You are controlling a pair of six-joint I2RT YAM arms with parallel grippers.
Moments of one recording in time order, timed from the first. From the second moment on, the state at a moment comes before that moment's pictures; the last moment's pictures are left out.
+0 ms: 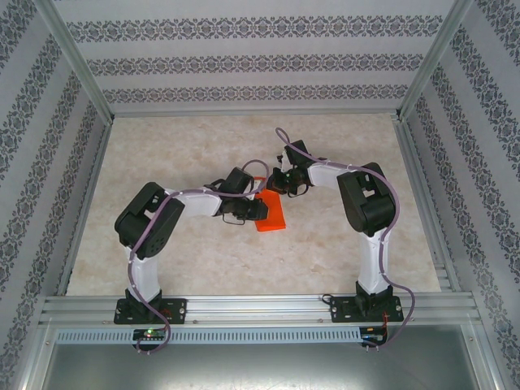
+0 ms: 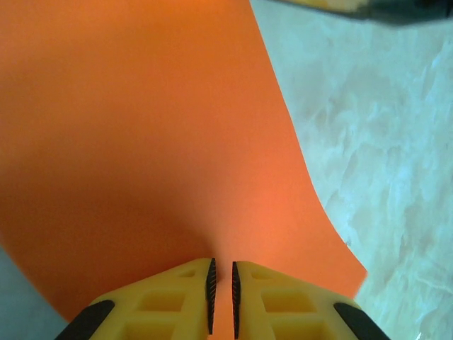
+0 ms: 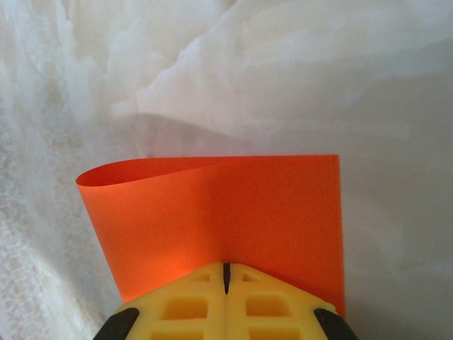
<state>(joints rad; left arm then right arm) -0.60 1.92 1.04 -0.11 0.45 -0.52 0.38 2.09 1.30 -0.26 -0.52 0.62</state>
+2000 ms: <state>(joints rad) -0.53 2.01 1.17 -0.17 0.54 -0.61 0.37 1.69 1.19 -0.27 -0.42 0.54</state>
